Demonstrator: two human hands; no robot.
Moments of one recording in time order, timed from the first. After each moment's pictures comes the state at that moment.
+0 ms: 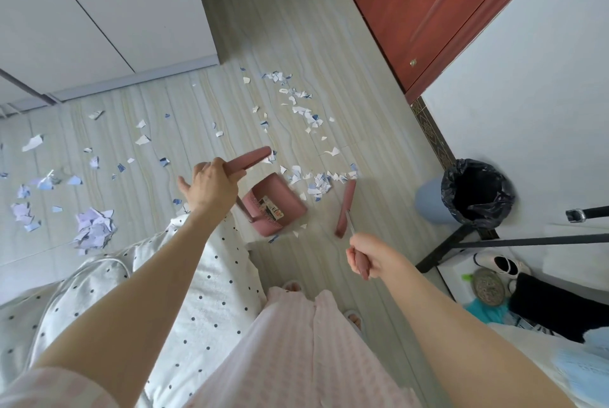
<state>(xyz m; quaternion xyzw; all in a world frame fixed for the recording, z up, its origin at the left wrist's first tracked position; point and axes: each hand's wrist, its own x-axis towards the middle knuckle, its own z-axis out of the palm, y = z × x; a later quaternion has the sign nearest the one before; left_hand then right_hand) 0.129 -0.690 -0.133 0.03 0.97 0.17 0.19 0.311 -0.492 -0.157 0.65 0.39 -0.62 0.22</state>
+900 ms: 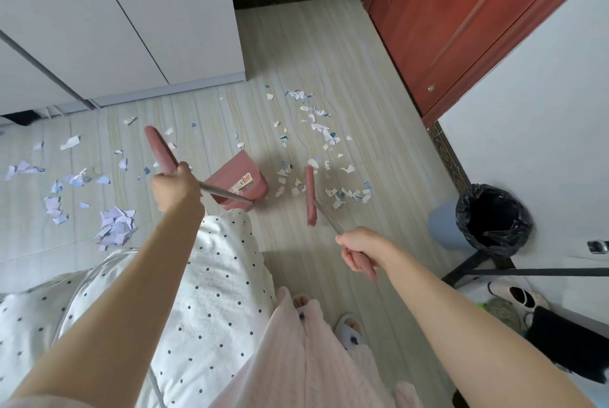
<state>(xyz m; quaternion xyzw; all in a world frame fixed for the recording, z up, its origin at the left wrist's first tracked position) 0.110 -0.753 -0.104 -0.39 0.75 0.52 0.07 0.267 -0.522 -0.105 0.50 0.57 -0.51 0.40</state>
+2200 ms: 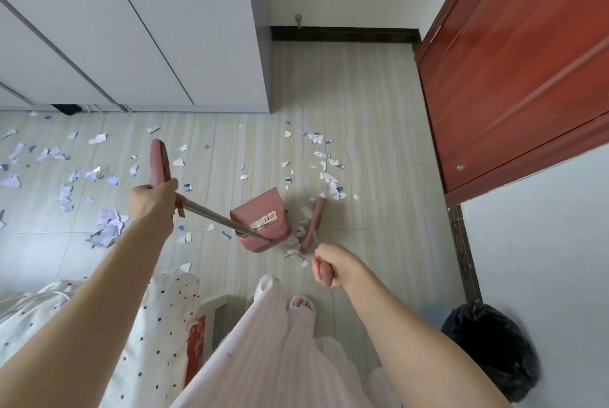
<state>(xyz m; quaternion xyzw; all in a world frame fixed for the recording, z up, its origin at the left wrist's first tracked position) 0.002 -0.595 -0.058 -0.47 0.72 0.51 0.05 0.090 -0.340 -0.134 0.48 0.51 -0.59 0.41</state>
